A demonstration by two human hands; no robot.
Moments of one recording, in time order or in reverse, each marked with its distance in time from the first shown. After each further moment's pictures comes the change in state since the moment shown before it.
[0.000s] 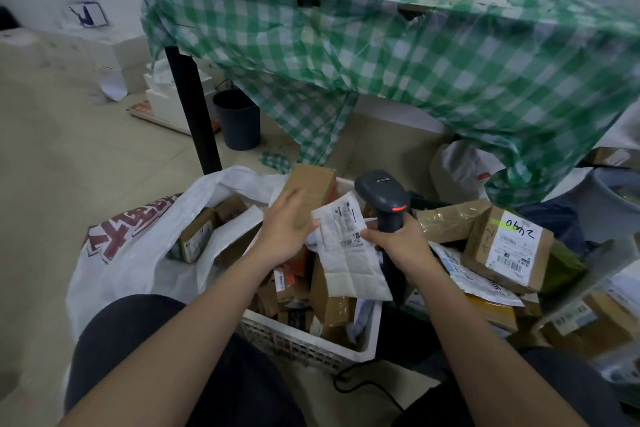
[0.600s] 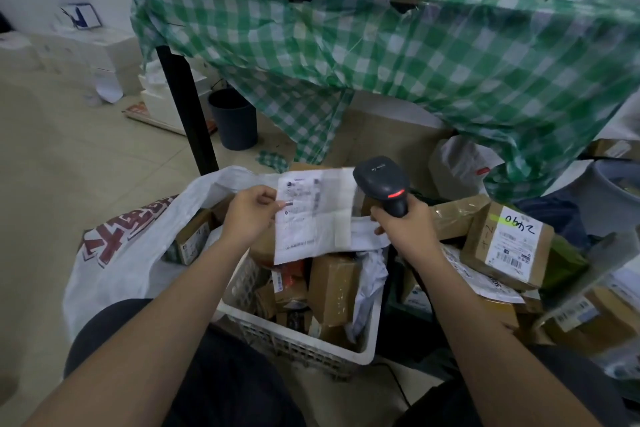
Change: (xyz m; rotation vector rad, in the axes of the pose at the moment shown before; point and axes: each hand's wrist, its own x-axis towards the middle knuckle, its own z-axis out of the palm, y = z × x) left_hand 0.016 -0.009 -0.031 -0.356 0.142 -0.241; right_hand 0.011 -0.011 -0.008 -0.187 0.159 -0.119
